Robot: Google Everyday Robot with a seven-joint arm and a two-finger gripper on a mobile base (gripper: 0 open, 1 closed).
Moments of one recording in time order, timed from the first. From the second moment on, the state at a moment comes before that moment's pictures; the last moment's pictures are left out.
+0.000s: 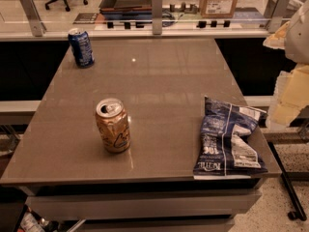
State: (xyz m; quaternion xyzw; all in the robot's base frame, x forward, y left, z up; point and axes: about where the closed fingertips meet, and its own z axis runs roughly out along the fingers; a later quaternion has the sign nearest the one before) arm 0.438 -0.214 0.984 -0.60 0.78 -0.04 0.17
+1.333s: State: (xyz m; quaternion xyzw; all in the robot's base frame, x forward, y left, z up) arm 0.466 -0.159 0.907 -0.62 0.77 -0.01 0.14
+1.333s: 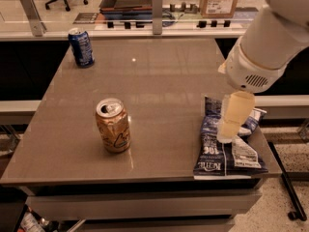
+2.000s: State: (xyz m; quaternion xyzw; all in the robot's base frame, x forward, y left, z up) arm 0.466 -0.142 0.812 -0.62 0.77 0.06 0.13
